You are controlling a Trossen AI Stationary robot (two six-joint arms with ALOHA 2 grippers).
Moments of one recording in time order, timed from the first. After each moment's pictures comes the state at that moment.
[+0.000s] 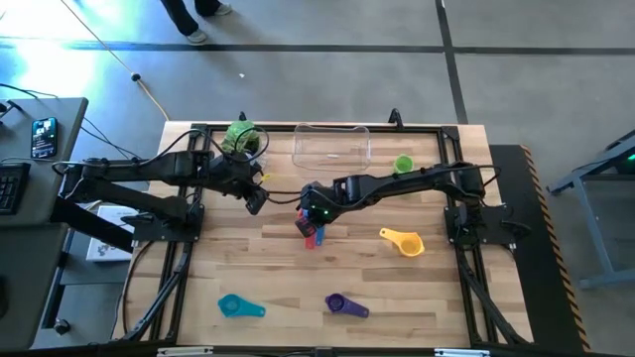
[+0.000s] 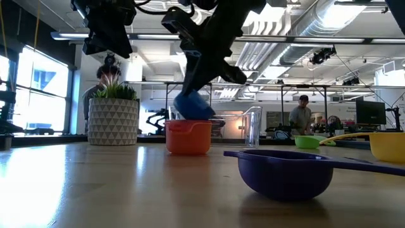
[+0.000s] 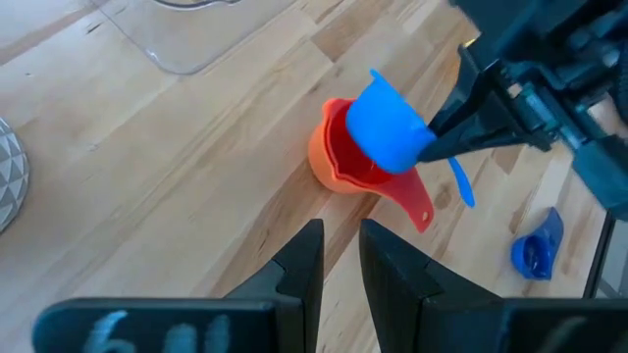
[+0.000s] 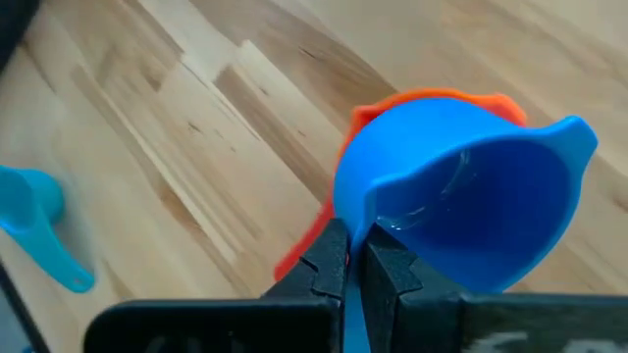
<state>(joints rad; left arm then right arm) 0.11 1.05 0.94 -0.76 -0.04 -0.65 0.03 1.99 1.61 -0.65 0.00 0.85</state>
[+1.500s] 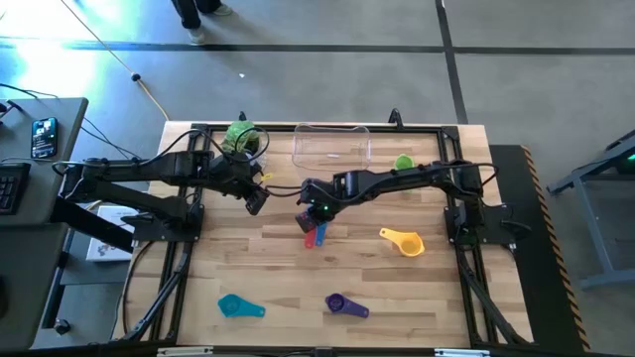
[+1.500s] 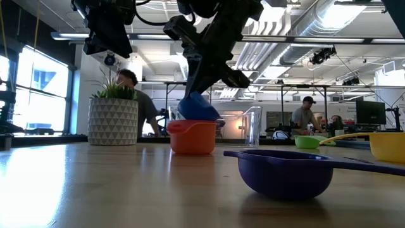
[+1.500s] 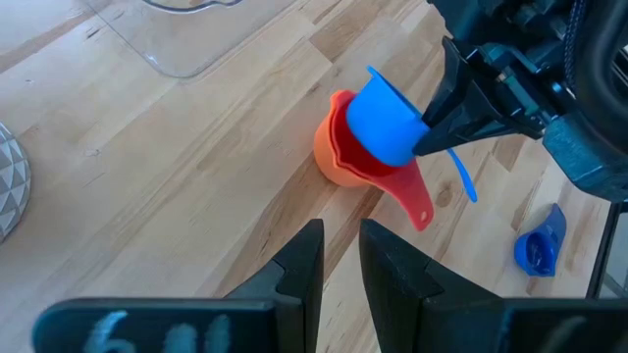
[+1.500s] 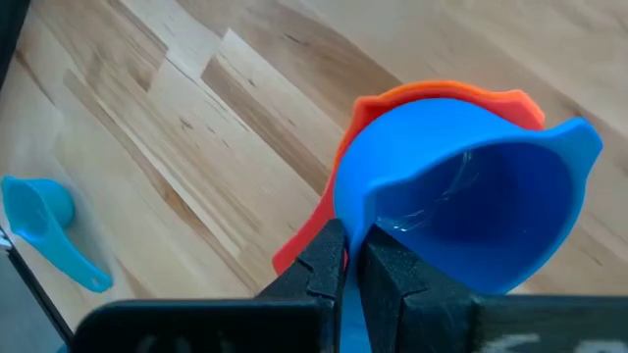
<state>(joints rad) 0.11 1.05 0.94 -0.76 -0.04 -0.63 0.00 1.99 1.61 -0.68 -0.08 0.92</state>
